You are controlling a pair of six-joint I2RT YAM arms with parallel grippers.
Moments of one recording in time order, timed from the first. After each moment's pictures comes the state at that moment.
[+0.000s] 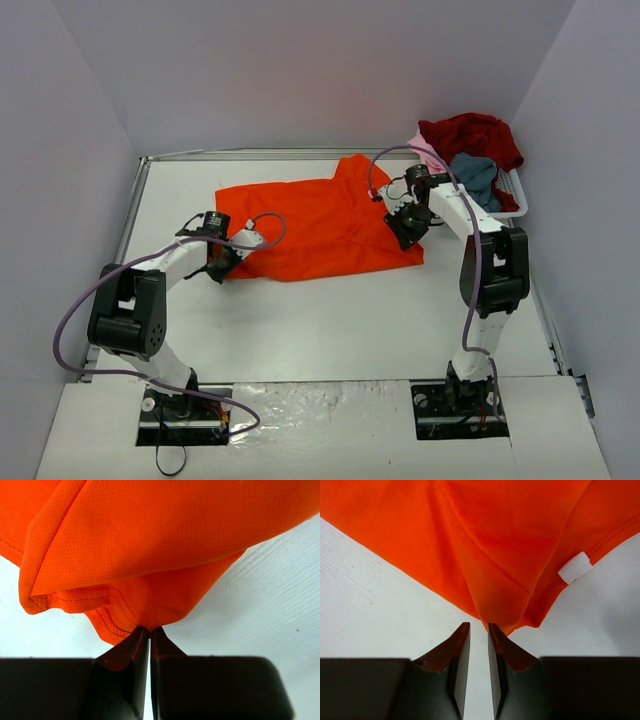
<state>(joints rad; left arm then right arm) -0.19 1.62 0.96 -0.53 0.08 0.66 0.18 1.93 1.51 -0.93 -0.21 -0.61</state>
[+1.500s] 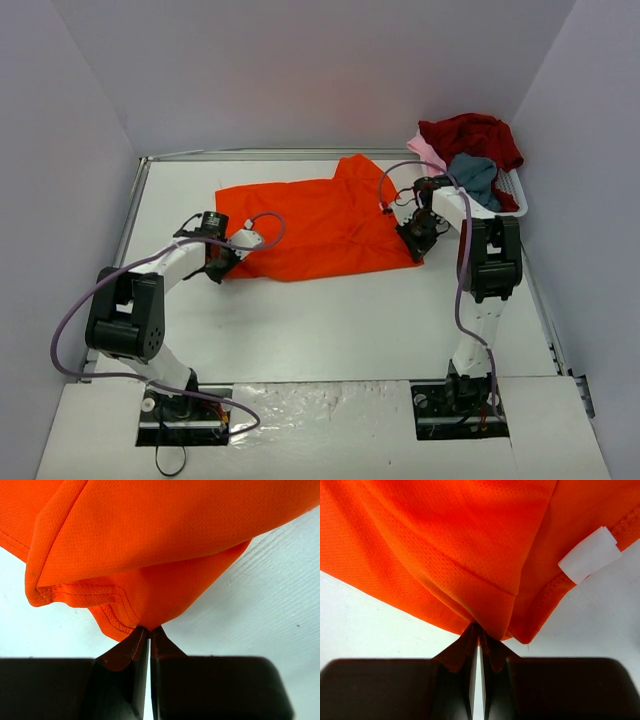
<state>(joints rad) -0.19 1.60 0.95 -0.53 0.08 0.66 0.10 2.08 1.50 -0.94 -0.17 -0.63</state>
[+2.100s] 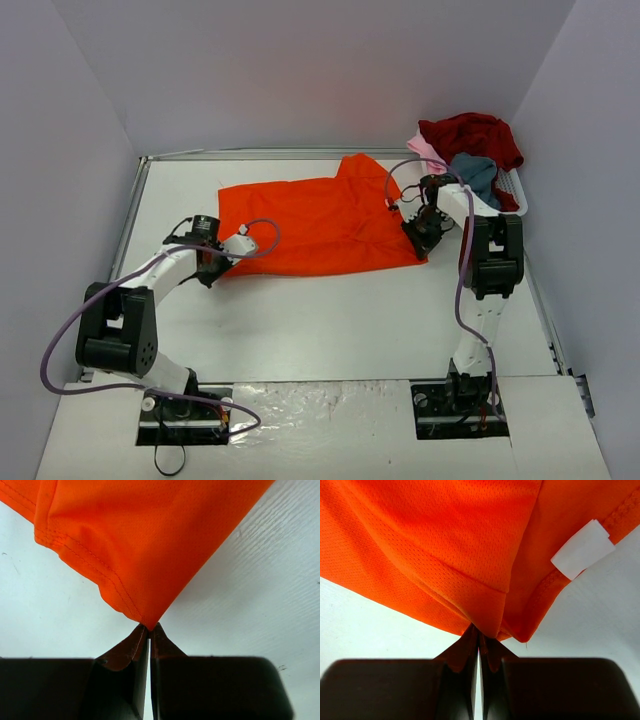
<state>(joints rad) -0.16 1.50 0.90 -0.57 0.04 0.76 0.06 2.11 1.54 -0.95 -0.17 -0.63</state>
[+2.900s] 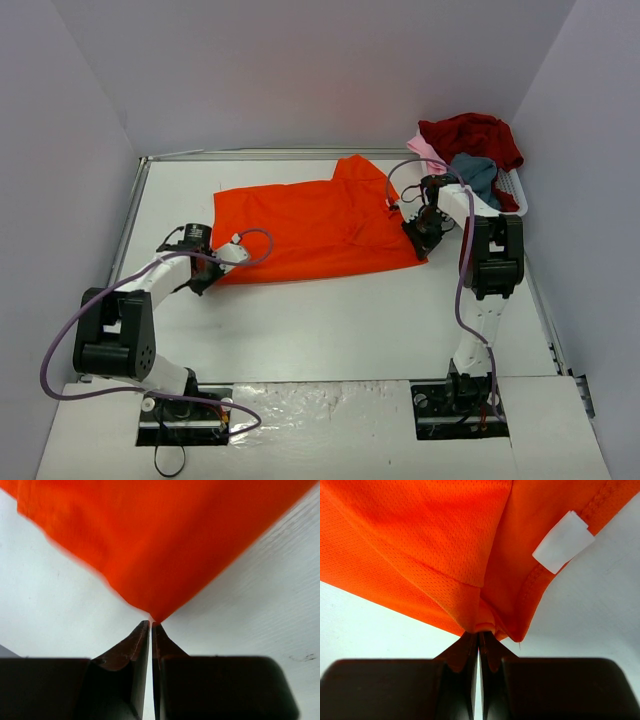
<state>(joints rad) -0.10 1.48 0.82 -0.54 0.00 0.84 0.05 2.11 1.54 -0.95 -0.18 -0.62</state>
